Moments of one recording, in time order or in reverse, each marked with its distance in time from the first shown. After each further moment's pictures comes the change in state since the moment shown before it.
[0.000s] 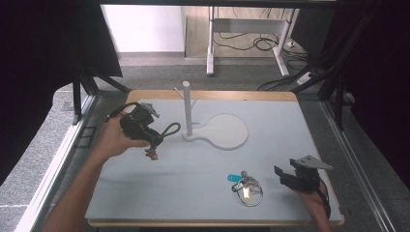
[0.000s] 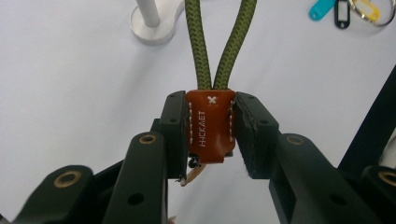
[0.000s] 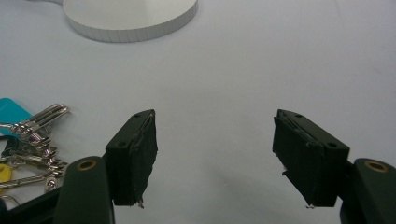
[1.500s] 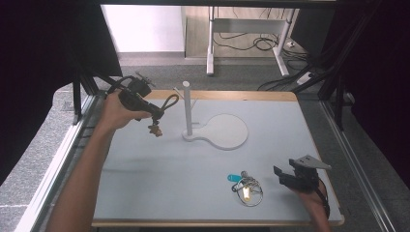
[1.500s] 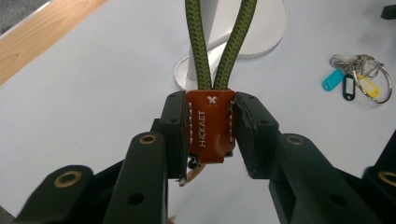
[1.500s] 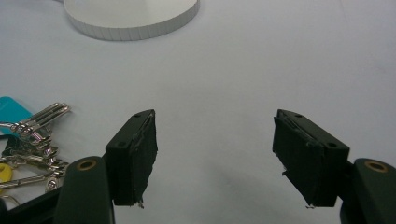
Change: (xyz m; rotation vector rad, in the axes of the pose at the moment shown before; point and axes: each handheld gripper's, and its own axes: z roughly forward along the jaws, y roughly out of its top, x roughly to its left) left arm 0.050 0.036 -0.021 -0.103 0.016 -0.130; right arm 0.001 0.000 0.002 0.007 0.005 -0.002
